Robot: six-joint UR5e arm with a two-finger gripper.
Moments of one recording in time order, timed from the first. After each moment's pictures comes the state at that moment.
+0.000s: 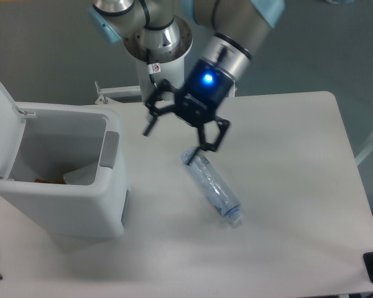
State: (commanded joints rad) arm 2.70 -1.72 -1.76 -0.93 0.59 0.94
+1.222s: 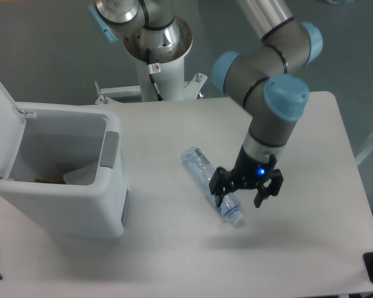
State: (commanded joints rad) arm 2.52 -2.06 -1.52 -1.00 1.42 0.37
